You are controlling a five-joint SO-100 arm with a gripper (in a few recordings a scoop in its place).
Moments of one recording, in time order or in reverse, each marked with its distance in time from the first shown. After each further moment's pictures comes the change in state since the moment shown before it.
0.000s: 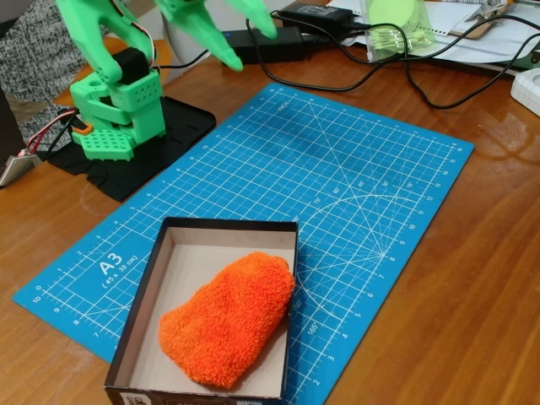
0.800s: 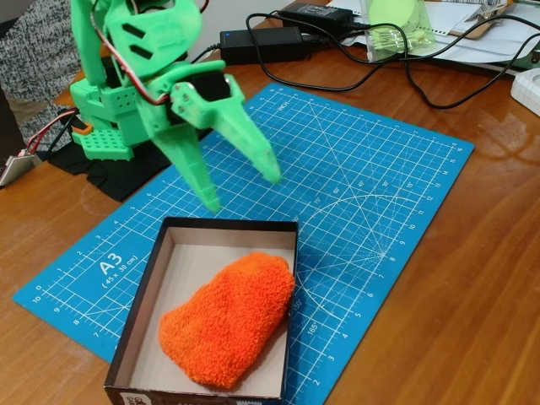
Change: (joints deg) arm 22.7 -51.9 -31.8 -15.9 -21.5
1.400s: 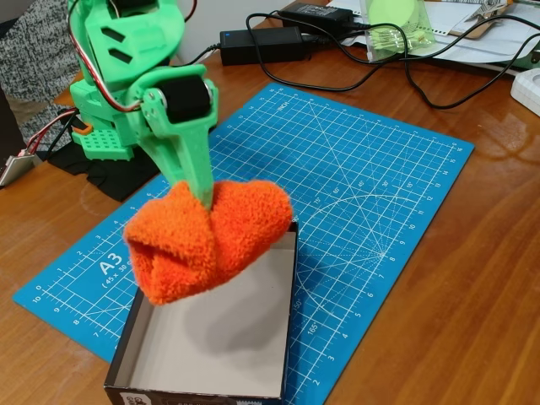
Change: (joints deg) arm 3.8 0.1 0.3 -4.1 9.0
